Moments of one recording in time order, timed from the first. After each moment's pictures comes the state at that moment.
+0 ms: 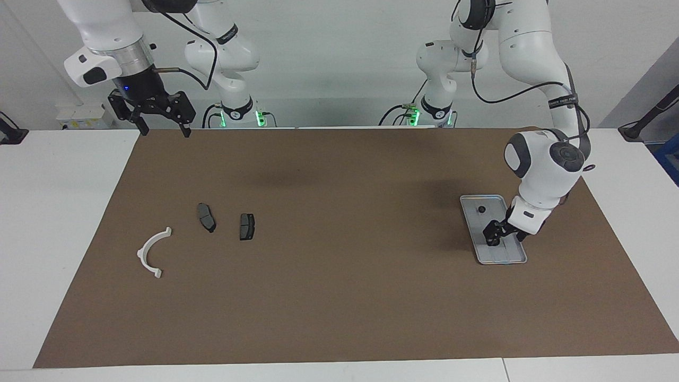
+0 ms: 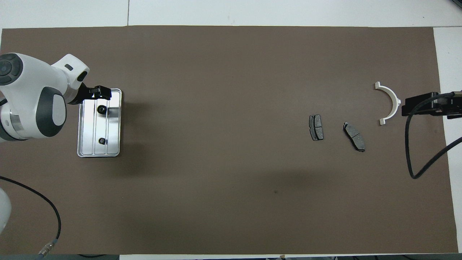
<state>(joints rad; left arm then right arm) -0.03 0.37 0.02 -1.85 0.00 2.29 -0.07 -0.02 -0.08 0.03 -1.60 0.00 1.56 0.11</state>
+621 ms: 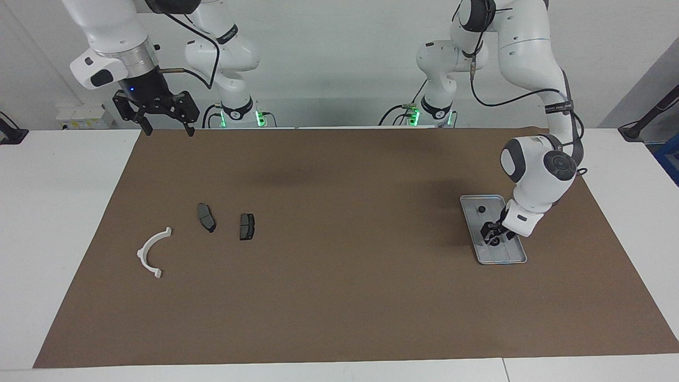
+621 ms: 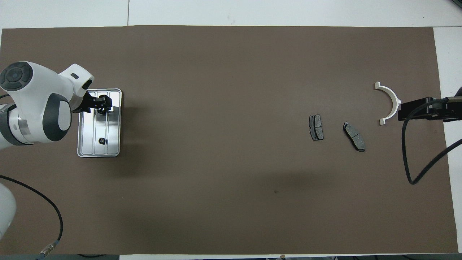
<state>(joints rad) -0.03 0.37 0.02 -1.90 0.00 2.30 -0.09 -0.02 -0.08 0.04 -1.61 0.00 1.55 0.06</state>
